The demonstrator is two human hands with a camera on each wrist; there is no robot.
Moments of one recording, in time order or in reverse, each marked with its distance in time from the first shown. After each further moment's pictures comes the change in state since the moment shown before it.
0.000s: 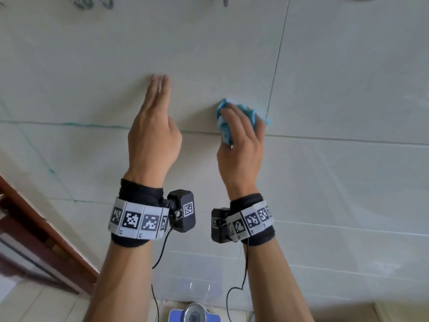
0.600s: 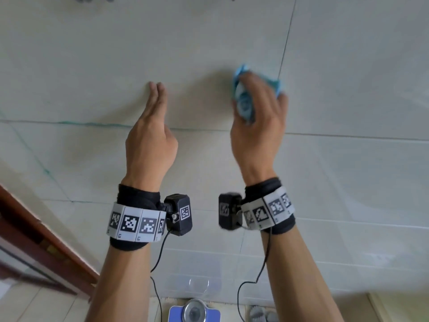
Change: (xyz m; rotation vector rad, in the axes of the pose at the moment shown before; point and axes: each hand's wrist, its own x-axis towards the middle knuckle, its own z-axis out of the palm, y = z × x) left_hand -0.007 -0.020 0.000 -0.018 -0.093 -0.050; right_hand 0.044 -0.009 -0.011 0.046 0.114 -0.063
